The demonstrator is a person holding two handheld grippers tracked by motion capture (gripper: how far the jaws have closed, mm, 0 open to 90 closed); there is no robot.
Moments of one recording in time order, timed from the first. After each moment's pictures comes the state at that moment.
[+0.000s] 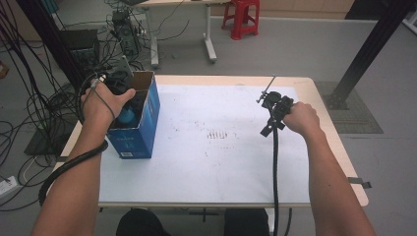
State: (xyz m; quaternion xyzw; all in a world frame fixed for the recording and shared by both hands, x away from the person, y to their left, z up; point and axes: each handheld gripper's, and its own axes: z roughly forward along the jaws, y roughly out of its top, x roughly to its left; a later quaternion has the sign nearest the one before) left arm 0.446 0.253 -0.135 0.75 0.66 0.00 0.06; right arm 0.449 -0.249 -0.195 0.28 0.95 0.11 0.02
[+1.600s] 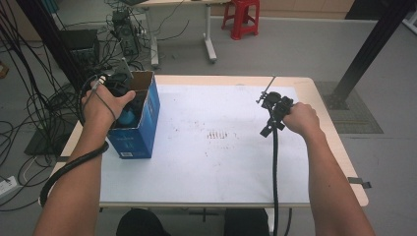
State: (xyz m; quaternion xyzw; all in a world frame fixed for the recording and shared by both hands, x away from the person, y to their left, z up) left arm 0.445 0.254 -0.137 0.74 0.67 0.00 0.06; right arm 0.447 -0.249 -0.196 0.28 0.95 0.11 0.02
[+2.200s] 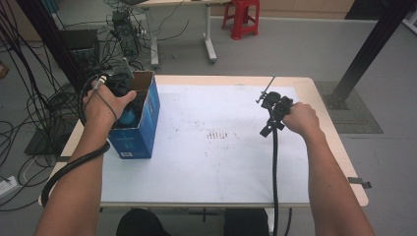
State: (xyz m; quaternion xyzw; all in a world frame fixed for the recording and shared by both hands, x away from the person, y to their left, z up) left arm 0.445 0.252 -0.137 0.74 0.67 0.01 0.05; right arm 0.448 -0.247 -0.196 0.28 0.95 0.11 0.02
